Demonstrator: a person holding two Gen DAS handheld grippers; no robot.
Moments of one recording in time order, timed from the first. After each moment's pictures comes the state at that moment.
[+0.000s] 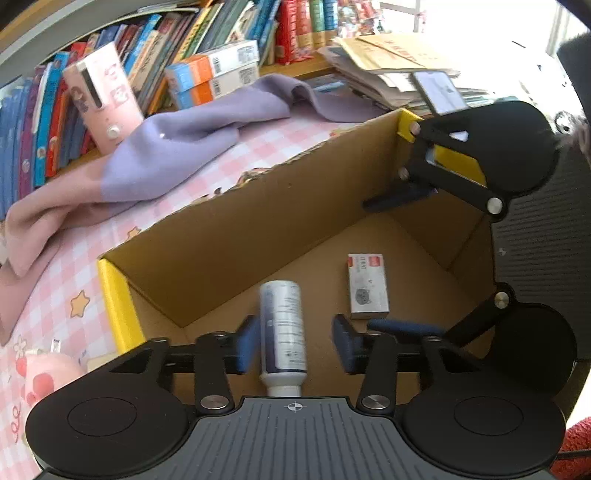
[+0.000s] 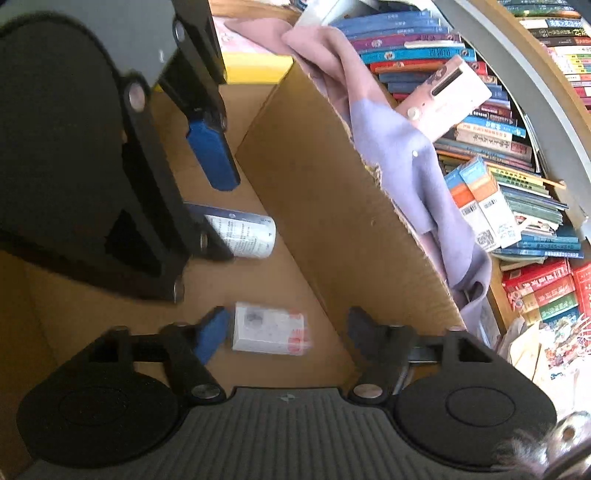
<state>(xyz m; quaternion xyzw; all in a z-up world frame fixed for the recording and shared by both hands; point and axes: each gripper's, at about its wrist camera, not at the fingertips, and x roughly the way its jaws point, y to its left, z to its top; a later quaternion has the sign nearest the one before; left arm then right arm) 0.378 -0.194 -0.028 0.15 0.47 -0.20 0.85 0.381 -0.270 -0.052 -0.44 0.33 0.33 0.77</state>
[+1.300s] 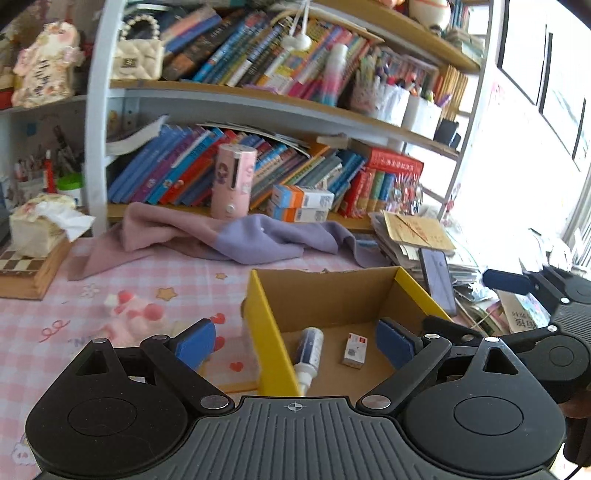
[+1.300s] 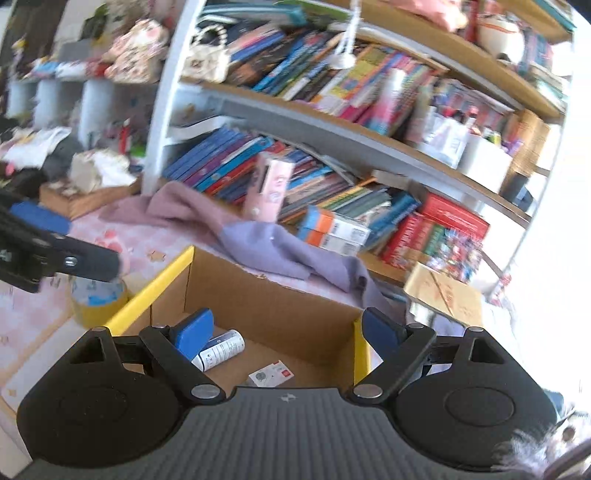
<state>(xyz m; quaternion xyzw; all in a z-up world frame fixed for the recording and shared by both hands) 0.224 -0.068 0.056 -0.07 0.28 -0.13 0.95 0.244 -0.281 0.055 -0.17 0.21 0.12 0.96</state>
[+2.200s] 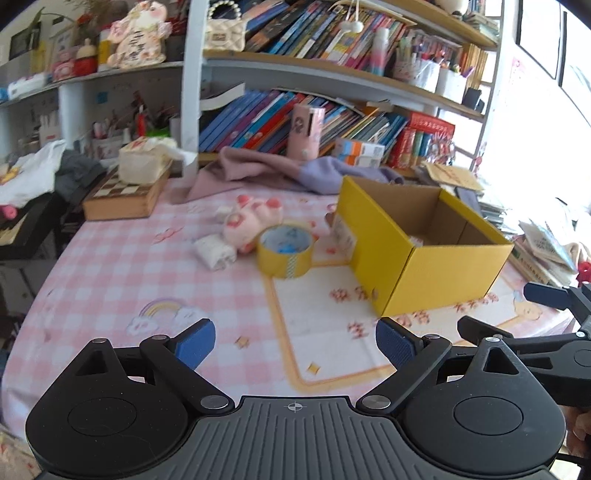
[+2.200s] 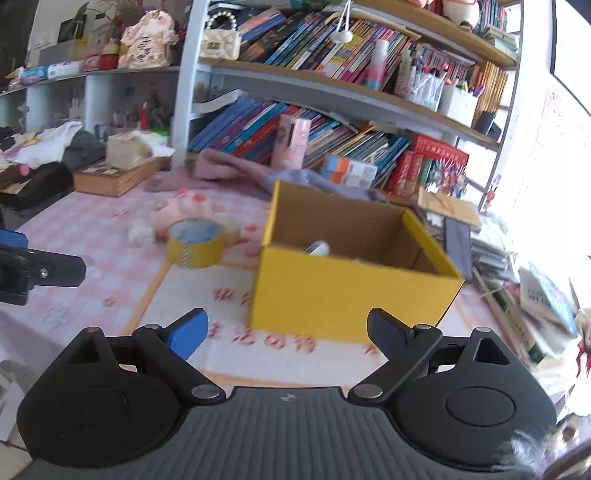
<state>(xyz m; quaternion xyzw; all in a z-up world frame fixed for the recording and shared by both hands) 0.070 0.036 0.016 -0.04 0.32 -0.07 0.94 0.074 -0.169 0.003 -0.11 0.27 0.07 0.96</state>
